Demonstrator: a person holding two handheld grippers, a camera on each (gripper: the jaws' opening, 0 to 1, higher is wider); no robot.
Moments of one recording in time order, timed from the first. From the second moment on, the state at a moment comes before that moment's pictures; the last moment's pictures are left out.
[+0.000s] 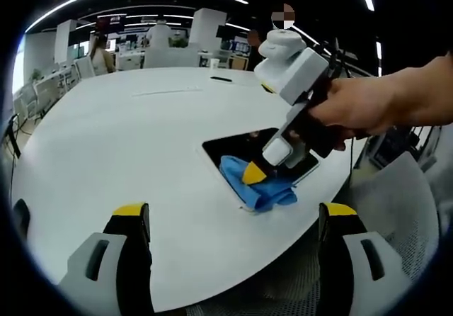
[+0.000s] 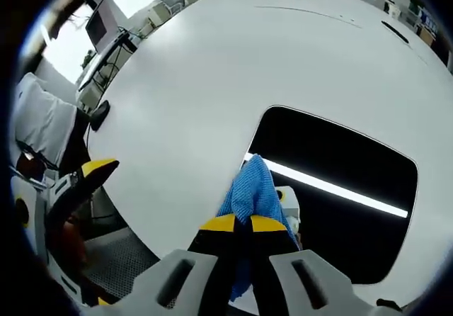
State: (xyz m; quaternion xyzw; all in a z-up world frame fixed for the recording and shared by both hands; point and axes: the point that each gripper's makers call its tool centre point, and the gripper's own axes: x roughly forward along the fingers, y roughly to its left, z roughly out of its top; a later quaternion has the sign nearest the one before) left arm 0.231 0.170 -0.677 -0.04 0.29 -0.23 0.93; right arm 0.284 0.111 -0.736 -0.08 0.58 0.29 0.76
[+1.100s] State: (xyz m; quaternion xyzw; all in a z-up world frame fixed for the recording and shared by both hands) left arm 0.229 0.171 -0.682 -0.04 0.30 -0.23 0.93; right arm 0.316 0.120 -0.738 -0.10 0.58 0.31 0.75
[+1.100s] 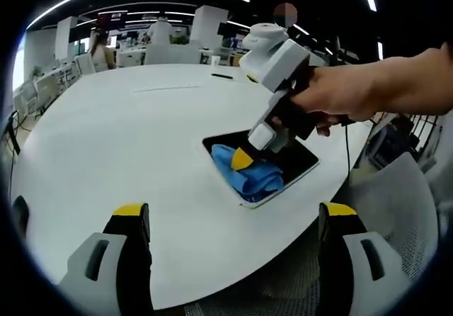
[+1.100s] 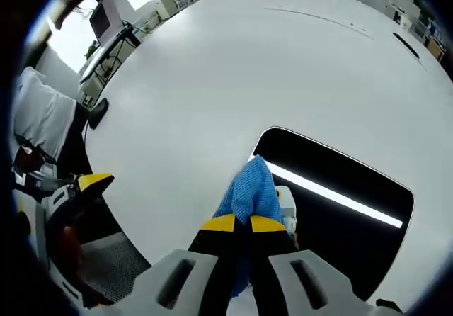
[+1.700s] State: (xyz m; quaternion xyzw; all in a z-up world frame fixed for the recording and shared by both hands) left arm 0.230 0.172 -0.682 -0.04 0.30 -0.23 0.93; right arm 0.361 0.127 -0.740 -0.12 0.57 0.31 0.75
